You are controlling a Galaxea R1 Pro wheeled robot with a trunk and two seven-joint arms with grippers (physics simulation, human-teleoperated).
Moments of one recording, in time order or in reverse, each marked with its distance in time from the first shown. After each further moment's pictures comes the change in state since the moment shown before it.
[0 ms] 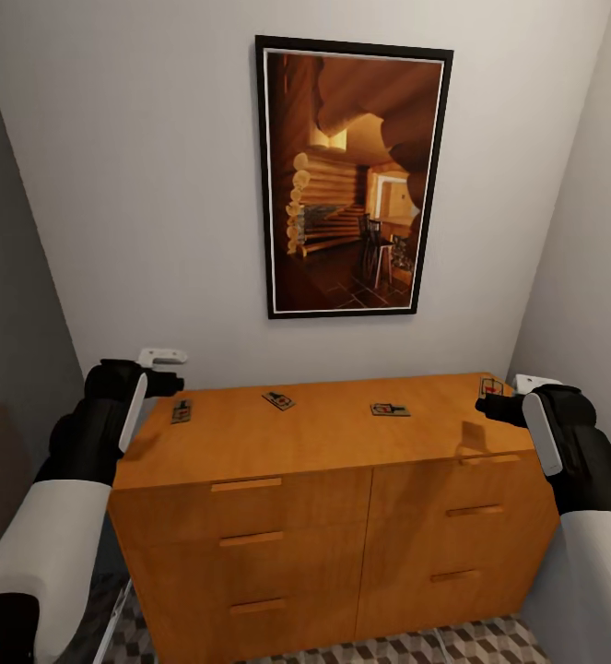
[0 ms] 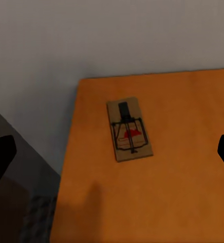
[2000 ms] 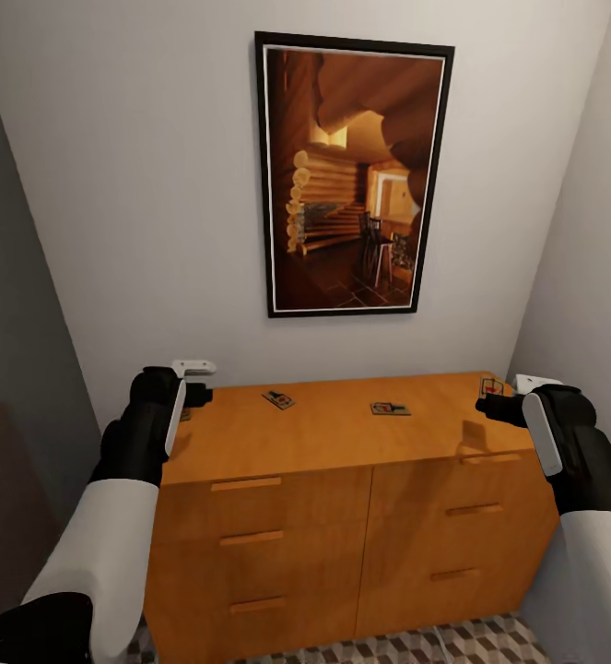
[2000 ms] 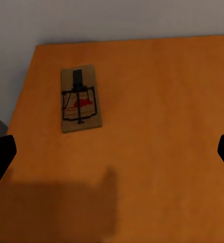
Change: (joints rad) left arm 0.000 -0.195 0.101 0.066 -0.154 0.001 0.040; right arm 0.000 0.000 0.000 0.000 0.001 0.000 -0.002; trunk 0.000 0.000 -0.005
